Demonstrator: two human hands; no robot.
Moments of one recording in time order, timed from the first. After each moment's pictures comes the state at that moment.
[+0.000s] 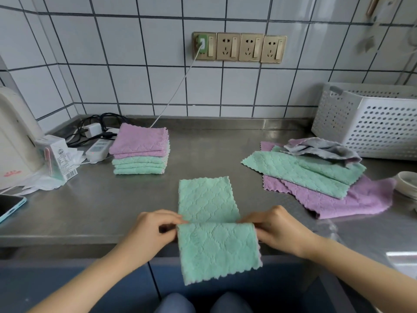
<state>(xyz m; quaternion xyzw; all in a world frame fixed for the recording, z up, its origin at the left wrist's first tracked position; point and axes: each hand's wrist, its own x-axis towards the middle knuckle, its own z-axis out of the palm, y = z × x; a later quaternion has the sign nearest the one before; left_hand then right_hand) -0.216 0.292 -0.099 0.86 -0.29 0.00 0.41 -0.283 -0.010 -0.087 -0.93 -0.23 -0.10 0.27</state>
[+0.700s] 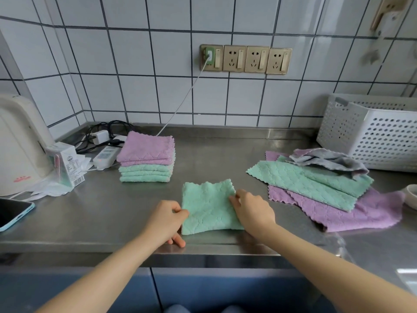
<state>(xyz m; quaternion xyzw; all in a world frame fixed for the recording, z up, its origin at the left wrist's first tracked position) -0.191 0.251 -0.072 0.89 -0.02 -0.13 0.43 -0.211 0.045 -0.086 -0.97 0.14 -0.08 0.17</state>
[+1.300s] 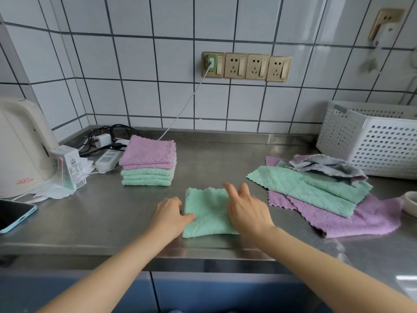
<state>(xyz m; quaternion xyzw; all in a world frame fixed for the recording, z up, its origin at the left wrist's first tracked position) -0.176 0.247 -0.074 0.96 -0.06 -0.01 0.28 -0.217 0.058 -0.072 -0.99 0.04 -0.11 0.05</state>
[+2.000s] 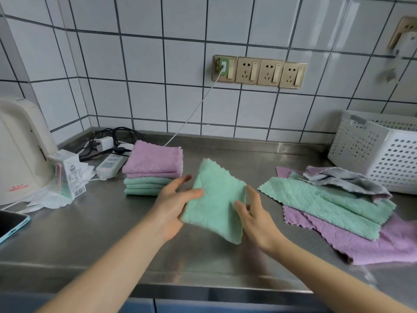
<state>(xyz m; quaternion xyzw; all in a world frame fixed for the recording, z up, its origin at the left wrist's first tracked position) -0.135 0.247 -0.040 0.54 0.00 -0.16 0.83 -0.190 0.059 -0.077 -0.87 0.07 -0.10 0.48</state>
